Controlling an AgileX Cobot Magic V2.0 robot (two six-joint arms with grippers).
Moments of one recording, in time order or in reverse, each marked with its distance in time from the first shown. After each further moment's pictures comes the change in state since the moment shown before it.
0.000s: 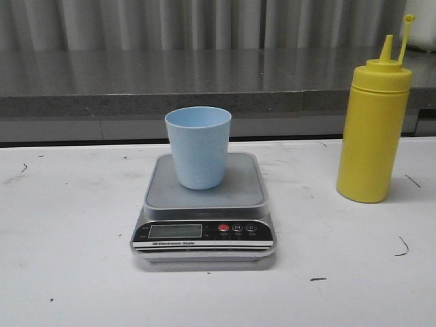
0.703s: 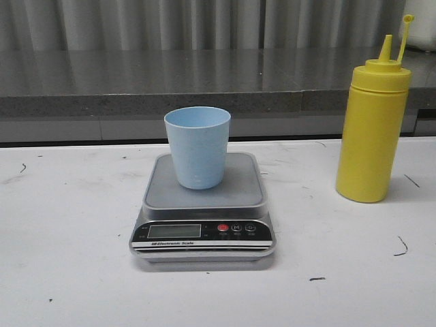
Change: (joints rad) left arm 0.516 -0.503 0.730 -0.078 -0.778 0.000; right arm 0.000 0.000 0.000 0.000 0.002 0.000
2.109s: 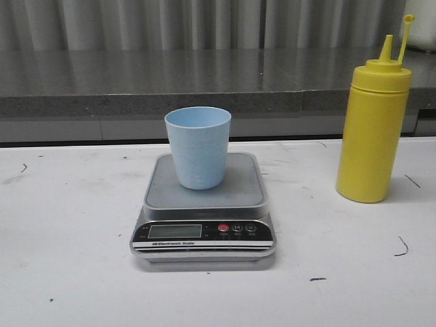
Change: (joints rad) left arm -0.038 0.000 0.000 -0.004 -0.019 0.000; right arm 0.000 0.000 0.000 0.000 0.005 -0.001
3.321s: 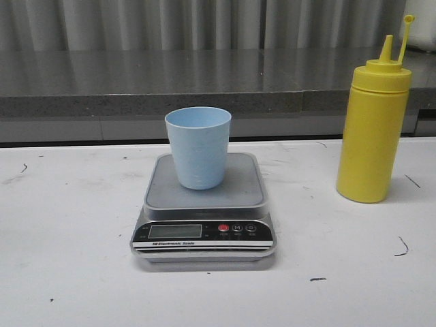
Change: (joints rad) left arm 0.000 0.000 0.000 0.000 0.000 0.000; right arm -0.277 -0.476 0.747 -0.011 -0.804 0.002
